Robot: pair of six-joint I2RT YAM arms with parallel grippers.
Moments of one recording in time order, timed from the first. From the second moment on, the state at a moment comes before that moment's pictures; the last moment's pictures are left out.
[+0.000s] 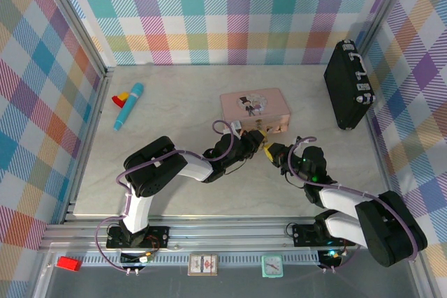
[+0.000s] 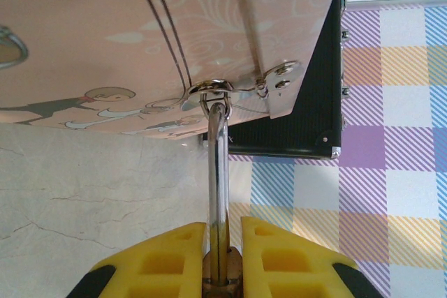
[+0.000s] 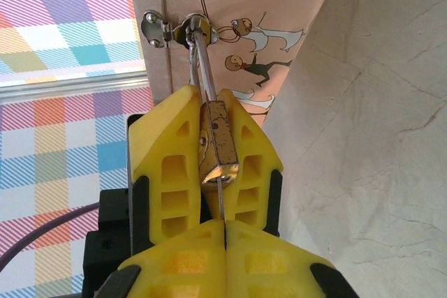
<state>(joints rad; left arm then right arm) -0.92 1.99 0.90 0.95 -0.02 -1.51 0.38 1.15 0.14 0.77 -0.41 1.50</state>
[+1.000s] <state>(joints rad) -0.93 1.99 0.90 0.96 -0.02 -1.50 0.37 1.10 0.14 0.71 -0.38 1.51</state>
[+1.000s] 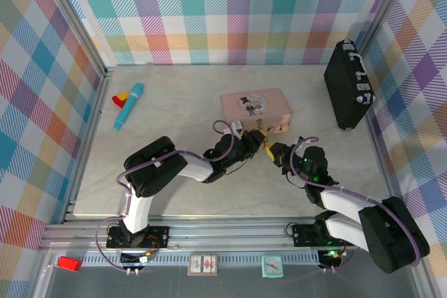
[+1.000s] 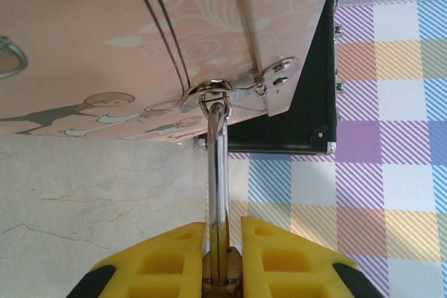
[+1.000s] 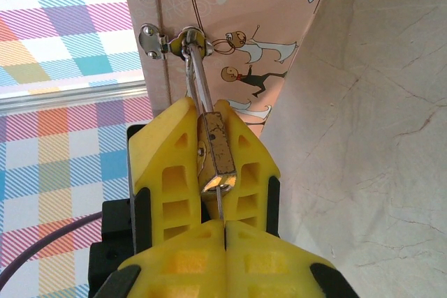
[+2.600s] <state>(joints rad) -0.95 1.99 0.93 0.89 -0.07 -1.46 0.35 1.17 0.20 0.68 -0.38 1.51</state>
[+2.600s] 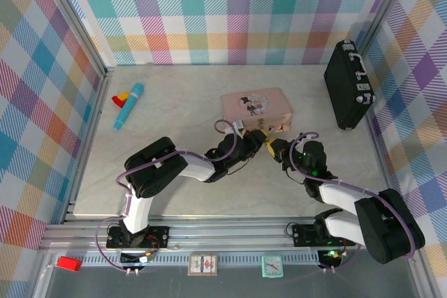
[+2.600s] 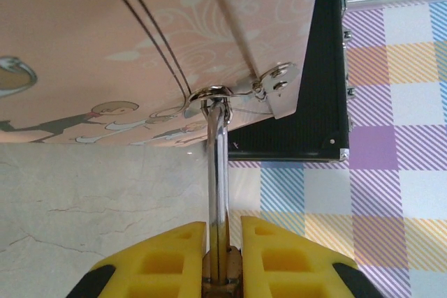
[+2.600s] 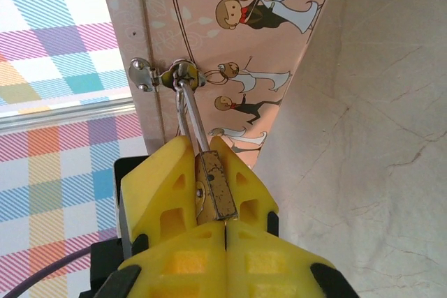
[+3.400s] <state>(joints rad) -0.92 1.90 1.03 0.31 0.03 -1.35 0.35 0.99 0.45 -0.06 -0.35 0.97</state>
